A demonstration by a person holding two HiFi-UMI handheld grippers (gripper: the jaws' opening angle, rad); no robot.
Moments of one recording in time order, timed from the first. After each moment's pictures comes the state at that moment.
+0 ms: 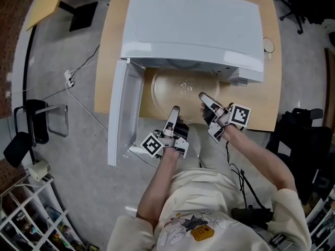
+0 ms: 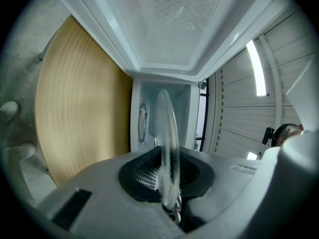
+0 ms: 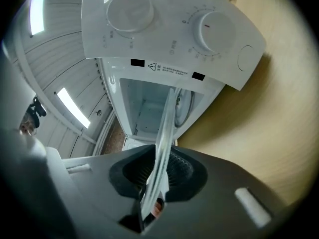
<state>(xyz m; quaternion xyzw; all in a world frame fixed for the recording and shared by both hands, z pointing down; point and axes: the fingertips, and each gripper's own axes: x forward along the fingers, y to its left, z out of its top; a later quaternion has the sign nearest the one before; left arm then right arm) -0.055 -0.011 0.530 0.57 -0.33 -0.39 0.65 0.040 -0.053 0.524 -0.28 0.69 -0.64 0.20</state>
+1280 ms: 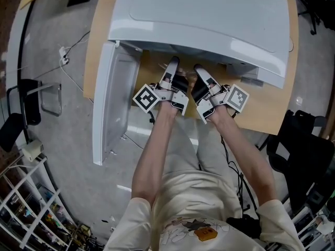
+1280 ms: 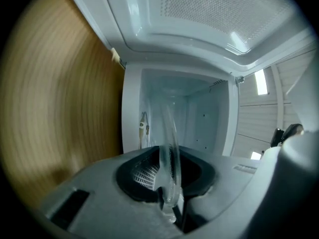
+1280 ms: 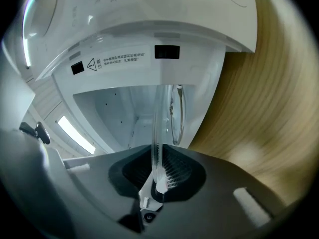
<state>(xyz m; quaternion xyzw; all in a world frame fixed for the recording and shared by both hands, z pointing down) -0.045 -0.145 0.574 0.59 -0.33 -0.41 0.62 0.025 -0.120 0.568 -0.29 0.61 -0.67 0.30</state>
